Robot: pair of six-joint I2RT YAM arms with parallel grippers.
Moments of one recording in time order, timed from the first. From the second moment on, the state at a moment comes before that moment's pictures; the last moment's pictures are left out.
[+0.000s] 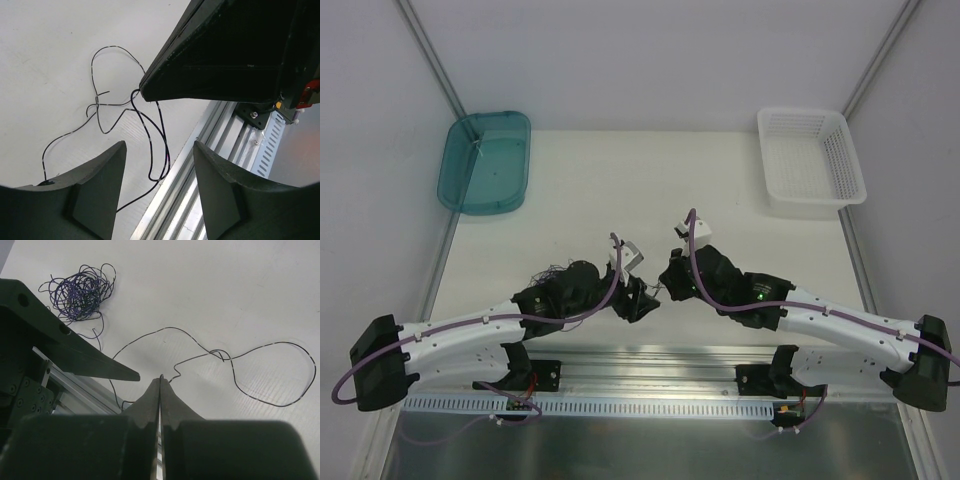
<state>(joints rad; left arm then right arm) -1.07 0.95 0.53 0.10 0.05 -0.33 1.15 1.05 0.85 -0.38 0.35 0.61</state>
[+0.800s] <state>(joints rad) -1.07 0.87 0.51 0.10 -0.07 -0.41 1.16 1.00 0.80 -0.38 0.41 0.68</state>
